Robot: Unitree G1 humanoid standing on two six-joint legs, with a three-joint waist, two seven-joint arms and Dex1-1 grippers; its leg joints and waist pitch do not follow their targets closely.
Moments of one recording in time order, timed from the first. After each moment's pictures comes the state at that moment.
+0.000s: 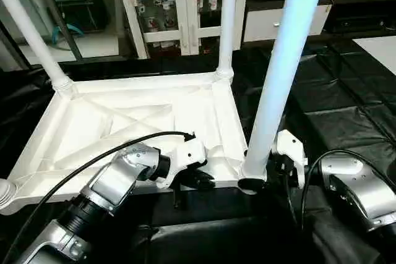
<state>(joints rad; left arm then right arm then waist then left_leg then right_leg) -0.45 0.41 -0.47 0.16 -0.04 0.39 -1.14 -0.27 -0.59 0.24 0.14 0.23 0.26 1.10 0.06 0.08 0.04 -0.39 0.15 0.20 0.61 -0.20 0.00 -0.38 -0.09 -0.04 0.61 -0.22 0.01</state>
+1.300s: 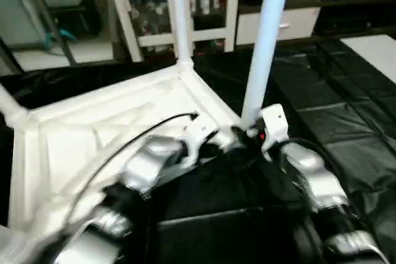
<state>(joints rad) -0.62 0.08 -0.32 0.53 0.00 0.43 -0.68 -0.45 -0.18 0.07 0.51 0.10 0.20 0.26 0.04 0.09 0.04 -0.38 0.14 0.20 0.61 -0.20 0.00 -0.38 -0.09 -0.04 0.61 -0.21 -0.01</state>
